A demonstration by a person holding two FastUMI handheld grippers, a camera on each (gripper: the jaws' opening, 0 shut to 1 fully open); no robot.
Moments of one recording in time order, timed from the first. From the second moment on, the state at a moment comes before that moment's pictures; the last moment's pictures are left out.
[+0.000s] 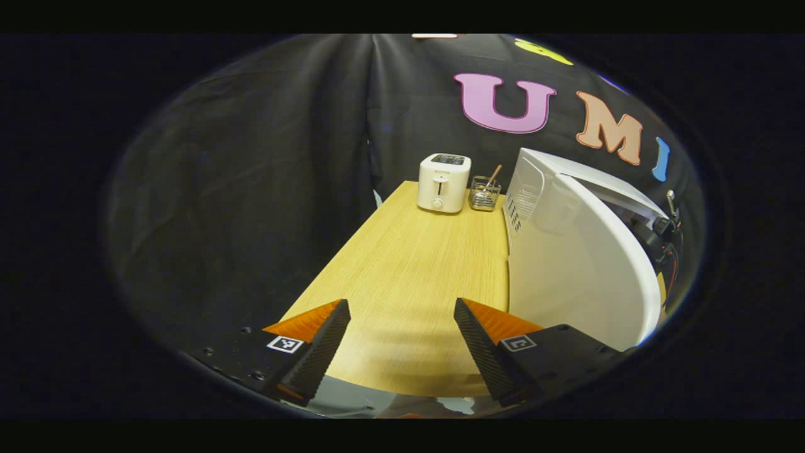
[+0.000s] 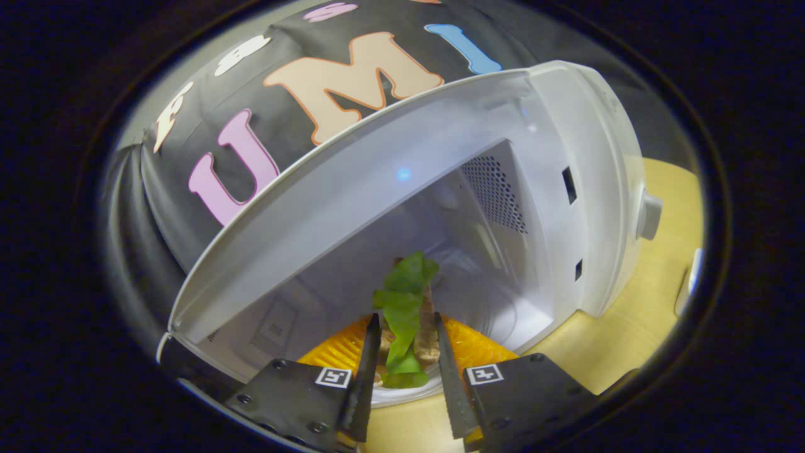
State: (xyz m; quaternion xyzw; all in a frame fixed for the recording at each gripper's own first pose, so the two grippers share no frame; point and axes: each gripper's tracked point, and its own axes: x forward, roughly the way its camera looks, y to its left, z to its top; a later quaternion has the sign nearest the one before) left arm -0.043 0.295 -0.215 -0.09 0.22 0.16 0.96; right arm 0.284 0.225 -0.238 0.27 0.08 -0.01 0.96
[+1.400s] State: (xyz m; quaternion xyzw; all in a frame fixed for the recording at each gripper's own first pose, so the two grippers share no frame) left arm -0.064 0.257 -0.221 -0.08 0.22 0.06 0.97; right arm 0.058 0.122 -0.109 0.11 -0.02 -0.09 0.99
